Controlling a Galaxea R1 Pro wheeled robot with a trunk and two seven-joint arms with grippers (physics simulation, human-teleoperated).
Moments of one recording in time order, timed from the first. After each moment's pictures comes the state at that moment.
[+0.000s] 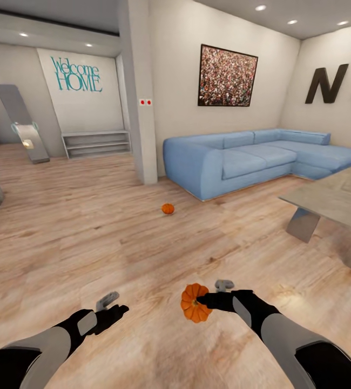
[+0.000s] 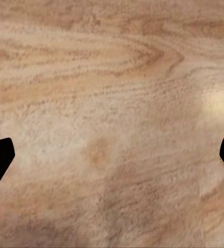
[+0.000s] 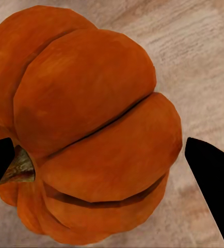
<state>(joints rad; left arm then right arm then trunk) -0.82 0.07 -0.09 -0.01 0.62 0.25 -0.15 -0.84 0.02 0.23 -0.20 -0.28 0.32 0.32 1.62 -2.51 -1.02</state>
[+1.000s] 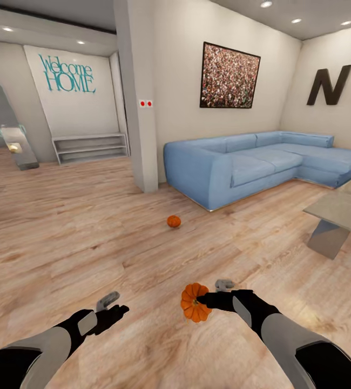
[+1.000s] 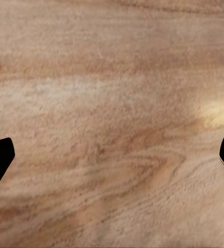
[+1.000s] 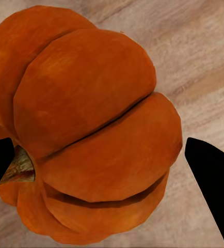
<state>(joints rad) -0.82 0.07 -0.09 -0.01 0.62 0.25 -0.15 -0.84 0.02 0.23 -0.21 -0.28 0.33 0.32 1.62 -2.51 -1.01</state>
